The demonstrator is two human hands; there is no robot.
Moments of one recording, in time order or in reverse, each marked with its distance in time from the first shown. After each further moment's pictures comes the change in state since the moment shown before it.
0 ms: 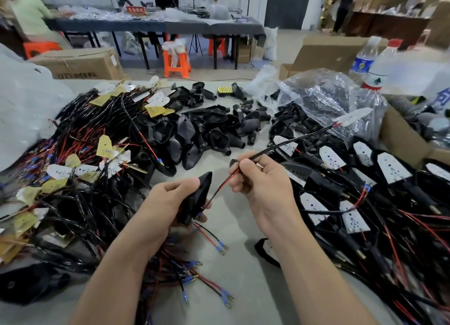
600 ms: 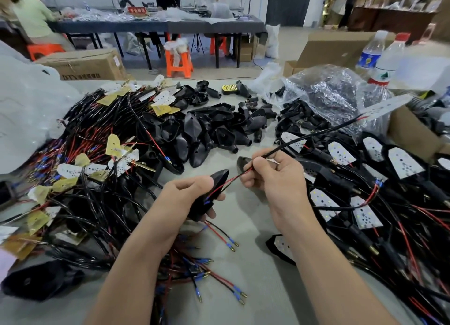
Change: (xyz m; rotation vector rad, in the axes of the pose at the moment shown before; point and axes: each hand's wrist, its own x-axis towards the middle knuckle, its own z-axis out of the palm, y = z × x) left_hand -0.004 0.000 -0.002 0.090 -0.098 0.131; right_hand 0.005 0.006 -0.009 -0.165 0.096 -0.098
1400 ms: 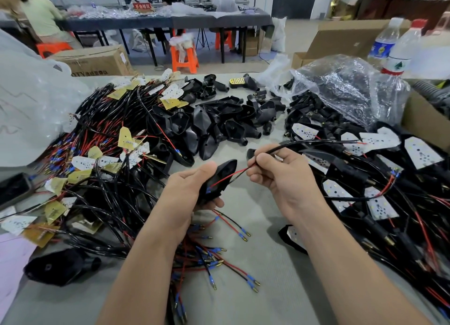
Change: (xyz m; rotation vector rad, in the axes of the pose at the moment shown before) left_hand 0.004 -0.004 0.000 -0.108 0.161 -0.041; right_hand -0.005 -0.003 0.002 0.134 -0.110 0.139
